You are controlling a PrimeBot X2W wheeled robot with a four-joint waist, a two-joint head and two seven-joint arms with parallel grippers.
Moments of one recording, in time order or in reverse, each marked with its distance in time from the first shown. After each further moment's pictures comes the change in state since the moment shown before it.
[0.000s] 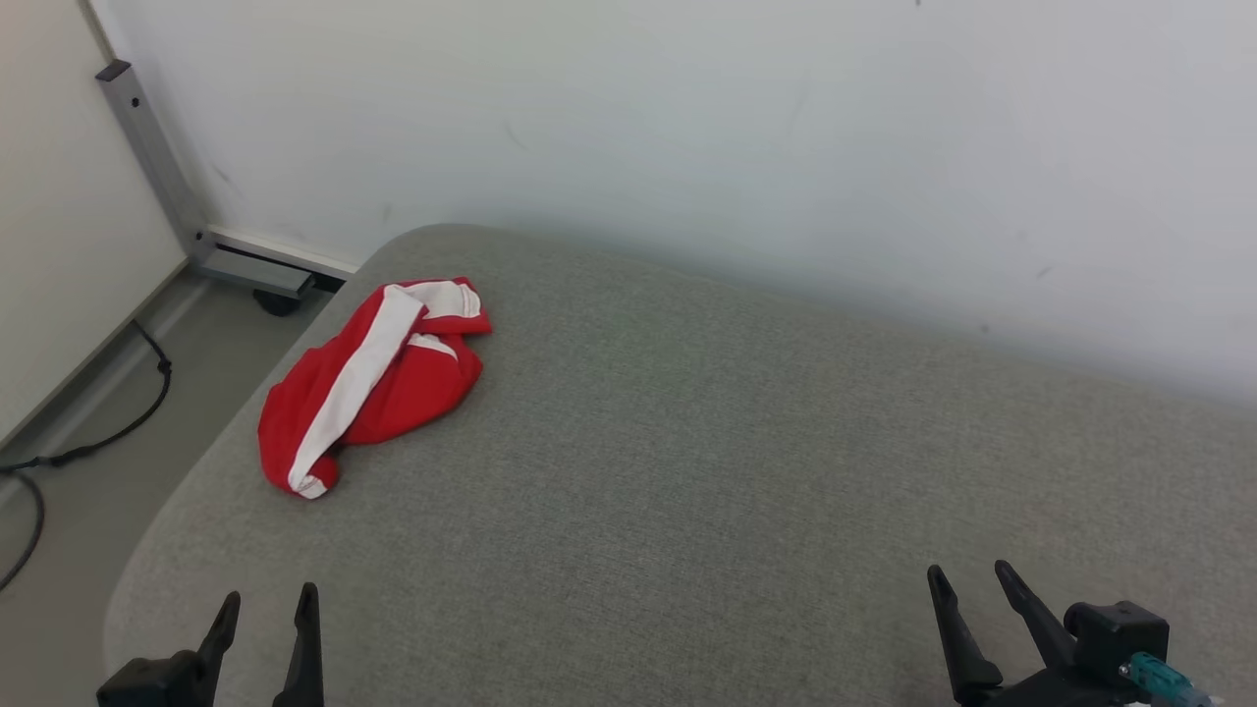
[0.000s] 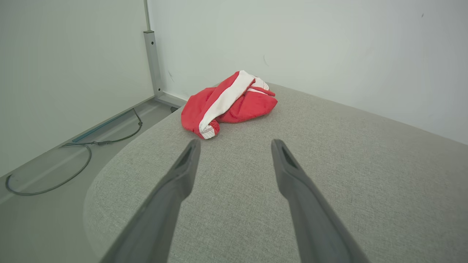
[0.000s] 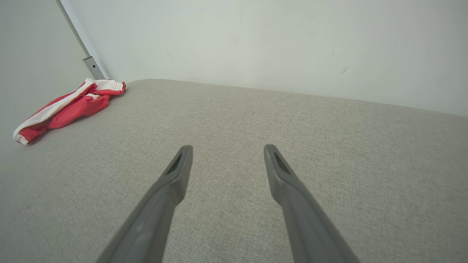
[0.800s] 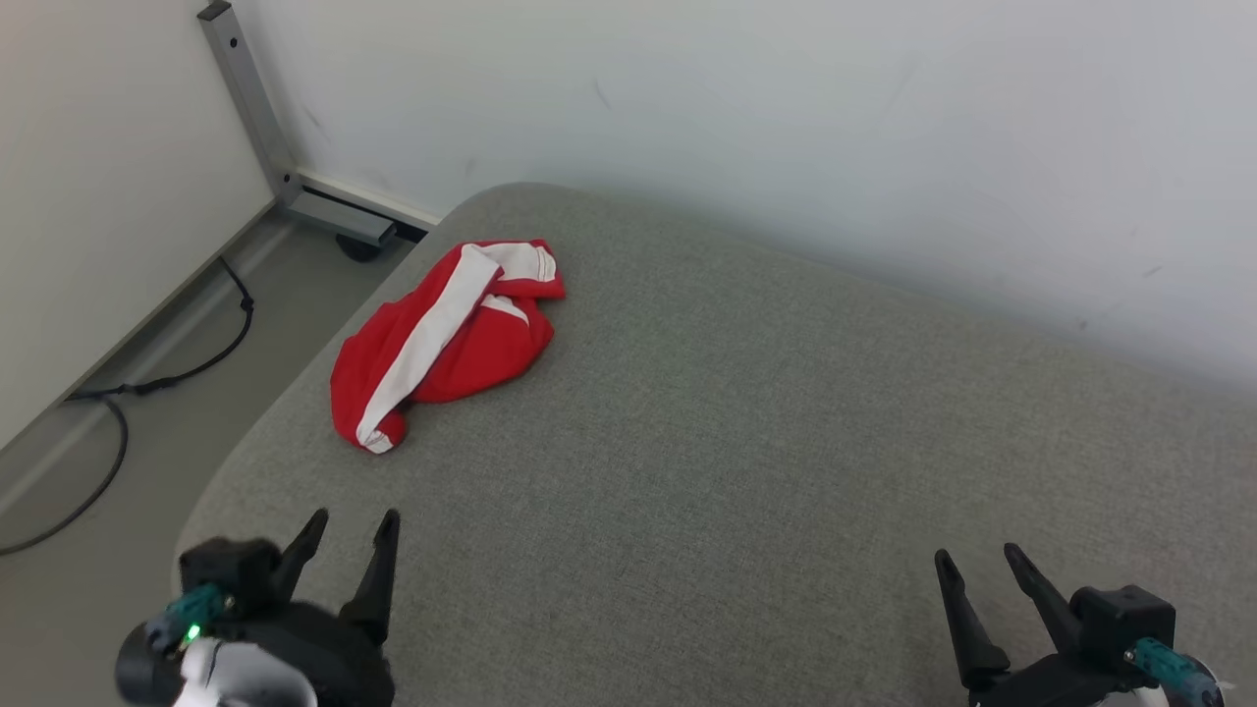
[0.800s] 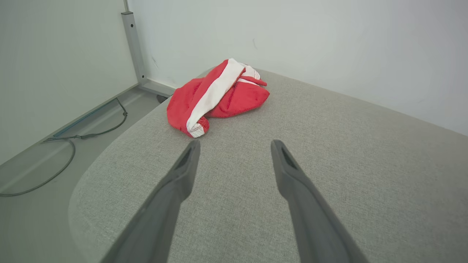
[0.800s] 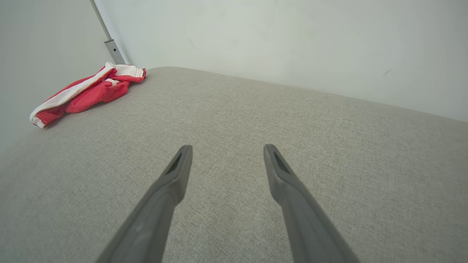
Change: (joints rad) left arm -0.154 0.000 -0.079 0.072 -0.028 -0.095 0.109; right arm -0.003 0.000 -0.008 -0.022 -0.031 0.000 0.016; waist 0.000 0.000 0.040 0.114
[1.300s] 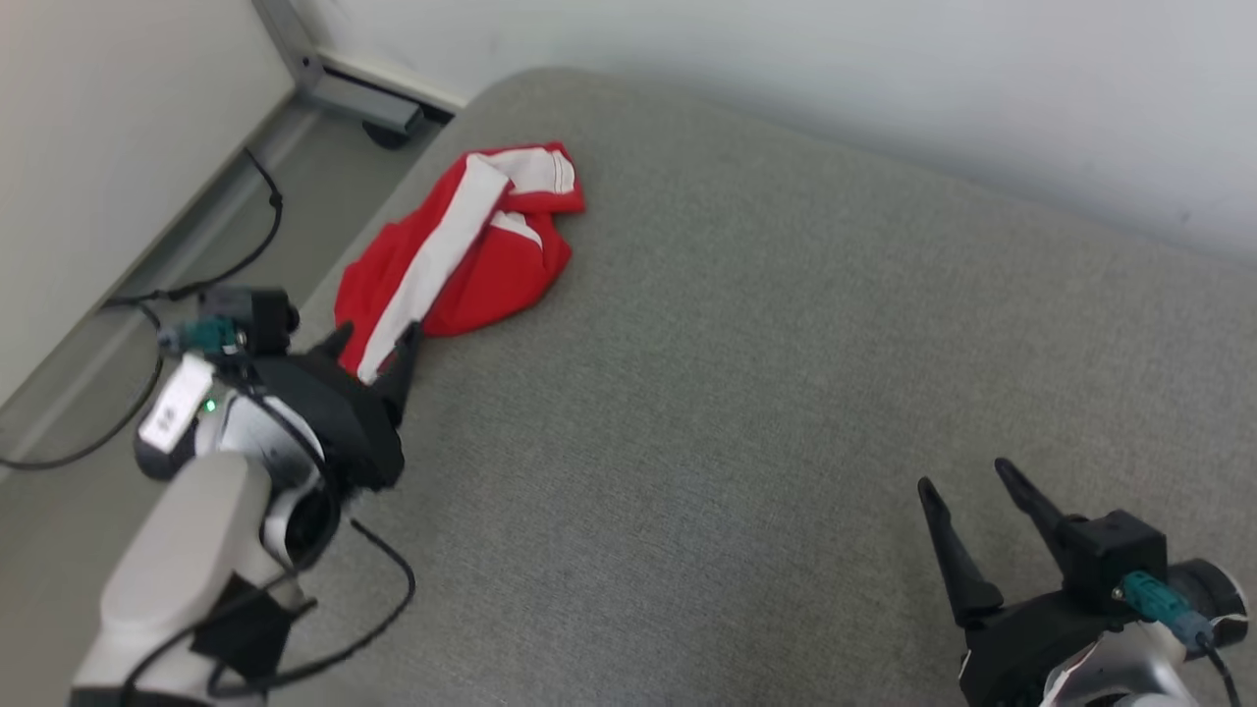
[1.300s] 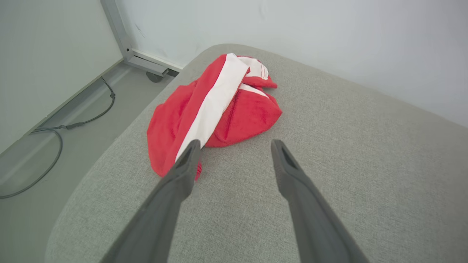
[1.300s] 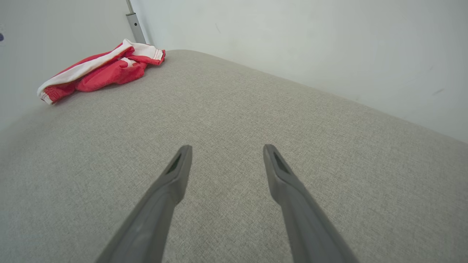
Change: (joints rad) left arm -0.560 -0.114 -0.040 0.451 -0.078 -0.143 0.200; right arm -0.016 -0.007 0.012 -0.290 -0.151 0.000 0.191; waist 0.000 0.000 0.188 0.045
